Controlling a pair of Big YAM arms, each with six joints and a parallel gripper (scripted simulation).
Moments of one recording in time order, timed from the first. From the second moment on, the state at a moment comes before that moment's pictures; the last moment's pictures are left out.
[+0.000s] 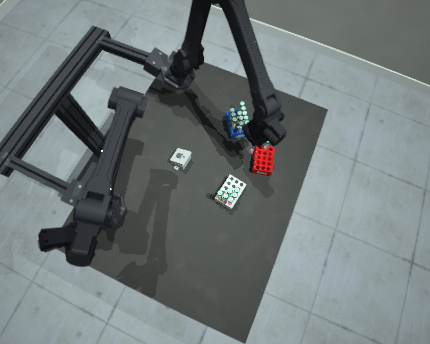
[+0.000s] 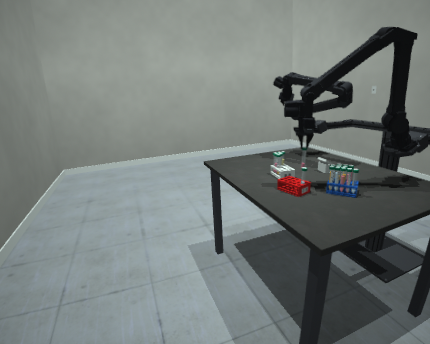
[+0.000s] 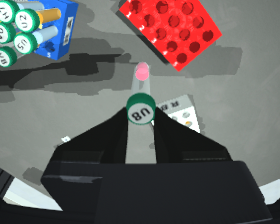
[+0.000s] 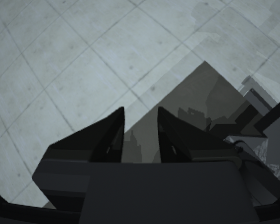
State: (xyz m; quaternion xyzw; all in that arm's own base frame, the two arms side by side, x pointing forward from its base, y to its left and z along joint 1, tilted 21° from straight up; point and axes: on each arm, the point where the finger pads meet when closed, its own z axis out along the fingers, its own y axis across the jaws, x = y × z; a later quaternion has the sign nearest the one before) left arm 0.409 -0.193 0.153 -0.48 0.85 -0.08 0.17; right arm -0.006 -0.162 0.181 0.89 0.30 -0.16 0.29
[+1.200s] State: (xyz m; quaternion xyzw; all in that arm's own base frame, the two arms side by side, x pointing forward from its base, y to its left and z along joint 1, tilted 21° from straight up) left arm 0.458 -0.180 0.168 -0.49 0.85 -0.08 0.17; right arm -0.006 -0.162 0.181 0.89 0.30 -0.16 0.29
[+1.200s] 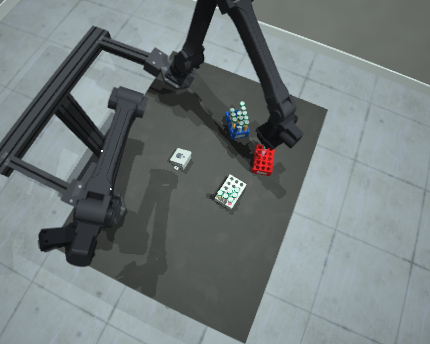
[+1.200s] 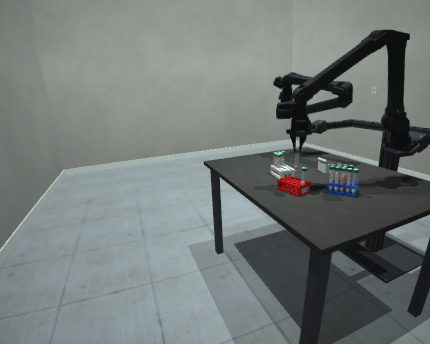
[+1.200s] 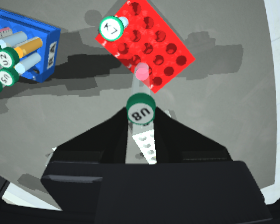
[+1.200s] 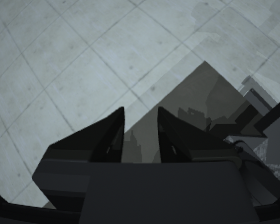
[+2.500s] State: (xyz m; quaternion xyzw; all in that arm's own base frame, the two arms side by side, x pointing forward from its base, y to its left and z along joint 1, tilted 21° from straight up) left arm 0.474 -0.176 0.174 -0.48 0.85 -0.08 0.17; right arm -0.006 -0.162 0.181 0.89 0.30 -0.16 0.29
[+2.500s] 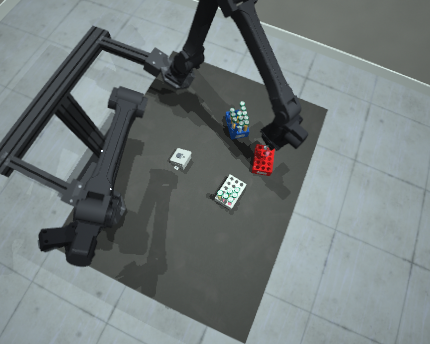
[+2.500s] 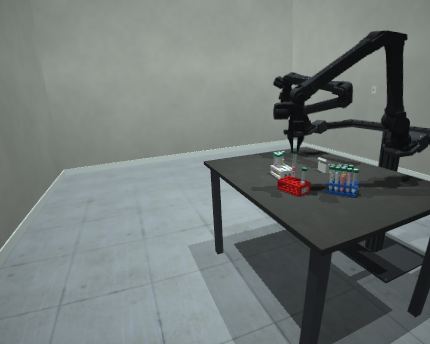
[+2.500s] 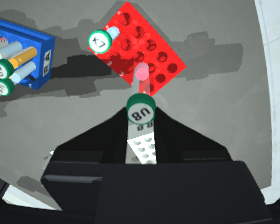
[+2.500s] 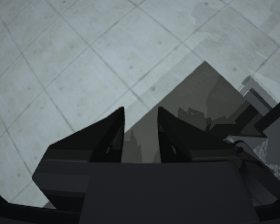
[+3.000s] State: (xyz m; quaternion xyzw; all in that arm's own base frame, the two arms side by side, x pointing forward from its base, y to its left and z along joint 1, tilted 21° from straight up) left arm 0.472 -0.172 0.168 -0.49 0.85 -0.08 0.17; right arm -0.006 -0.162 0.181 0.89 0.30 -0.16 0.29
